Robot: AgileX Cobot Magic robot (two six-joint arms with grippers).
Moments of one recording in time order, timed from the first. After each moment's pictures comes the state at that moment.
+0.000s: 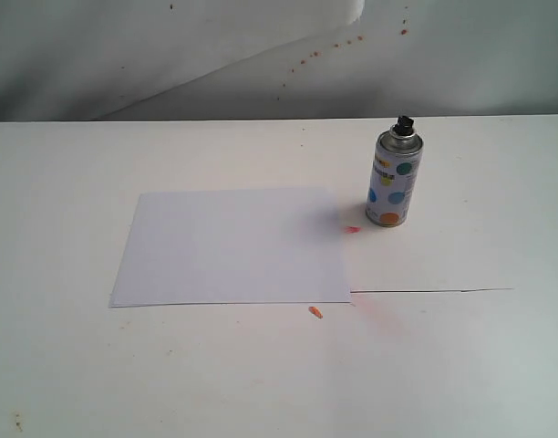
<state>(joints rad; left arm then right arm) -0.27 0.69 -0.39 -0.72 -0.05 0.46 0.27 0.67 -0.47 -0.01 -0.47 0.00</state>
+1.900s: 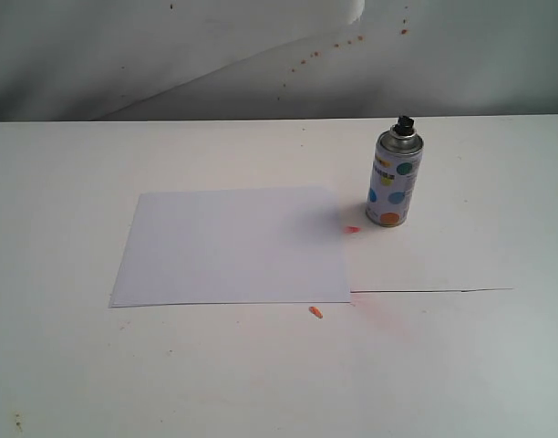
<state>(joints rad) -0.27 0.21 -0.15 -0.09 0.13 0.03 0.27 0.48 -0.29 -0.01 -0.49 -0.02</state>
